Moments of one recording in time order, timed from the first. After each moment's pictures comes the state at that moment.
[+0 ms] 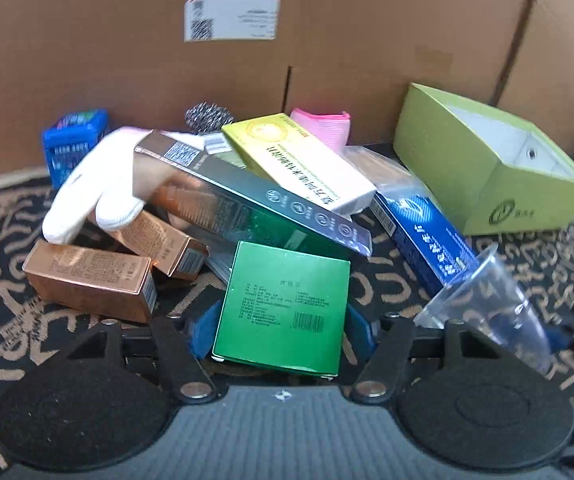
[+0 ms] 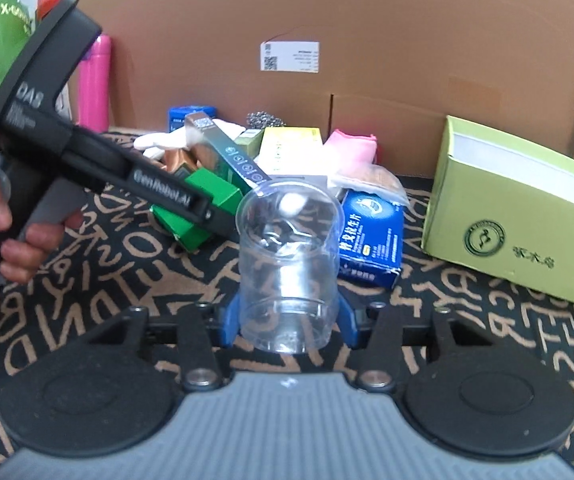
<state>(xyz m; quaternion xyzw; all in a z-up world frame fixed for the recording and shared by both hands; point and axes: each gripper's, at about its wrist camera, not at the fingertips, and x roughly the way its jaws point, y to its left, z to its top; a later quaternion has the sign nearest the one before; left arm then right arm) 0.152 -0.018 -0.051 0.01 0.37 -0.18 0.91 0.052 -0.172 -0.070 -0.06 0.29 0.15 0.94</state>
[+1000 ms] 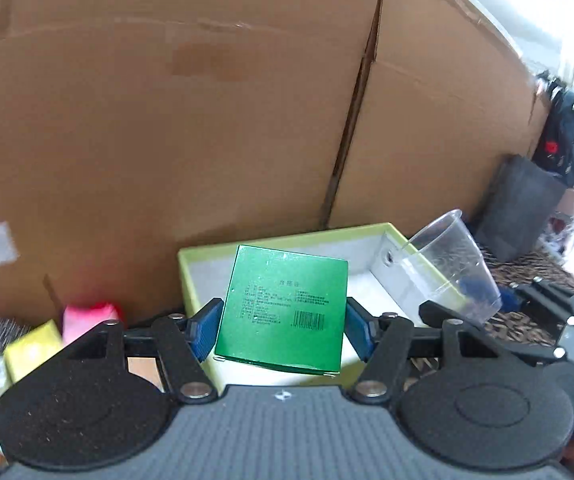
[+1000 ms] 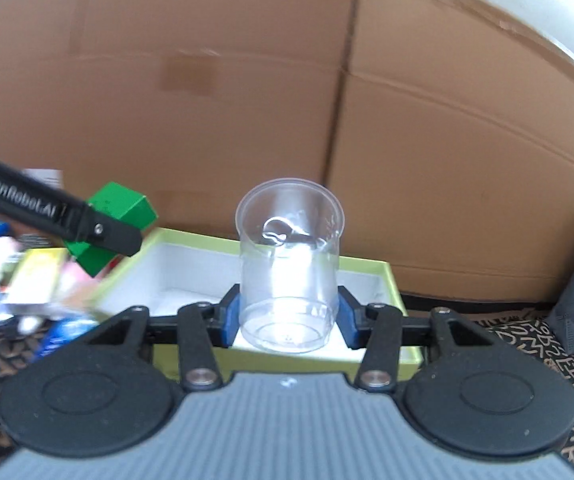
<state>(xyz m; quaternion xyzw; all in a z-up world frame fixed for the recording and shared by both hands) 0.189 -0.216 0.063 0.02 0.28 -0.30 0.91 0.104 -0.369 0.028 -0.06 0.21 -0.06 0.97</state>
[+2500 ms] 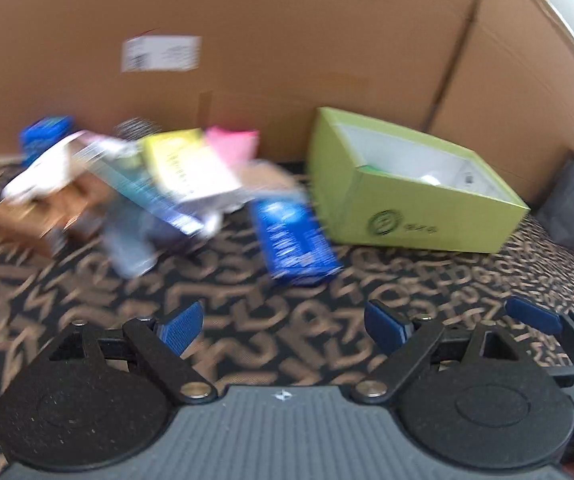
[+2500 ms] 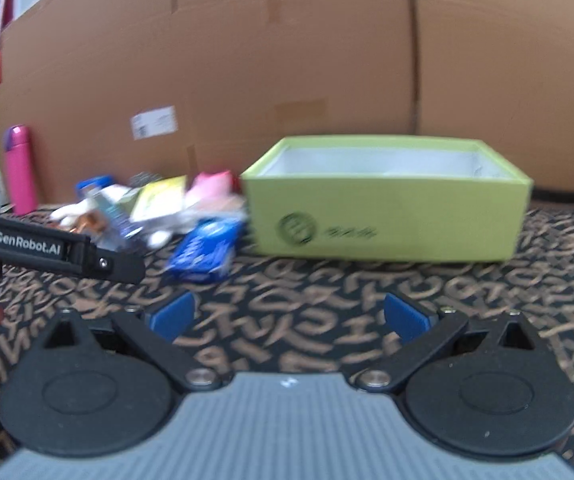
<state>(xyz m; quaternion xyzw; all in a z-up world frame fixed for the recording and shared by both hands) 0.070 -0.081 -0.028 -0.06 0.34 -0.17 0.92 0.005 -0.278 -0.046 0.03 0.25 0.05 0.97</state>
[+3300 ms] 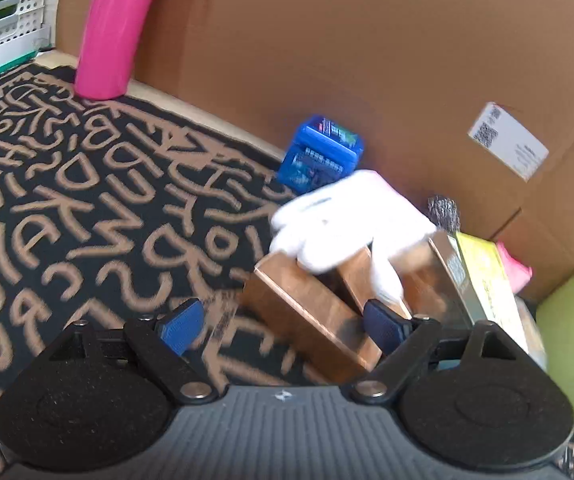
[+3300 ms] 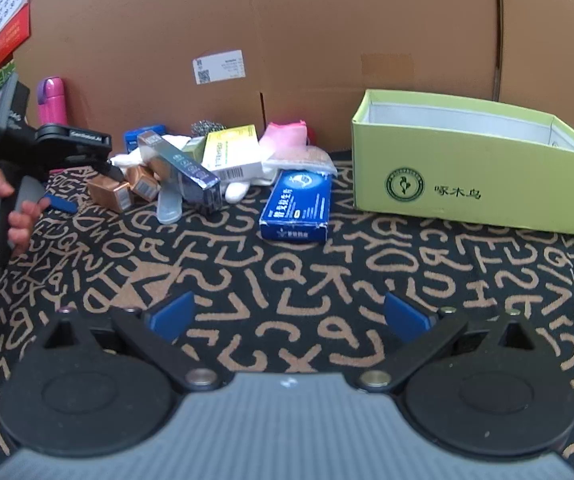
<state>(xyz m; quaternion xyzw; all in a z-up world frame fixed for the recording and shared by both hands) 0.188 0.088 -0.047 -0.20 0.36 0.07 0.91 0.019 -0.210 -0.063 0.01 0.31 0.09 0.95</state>
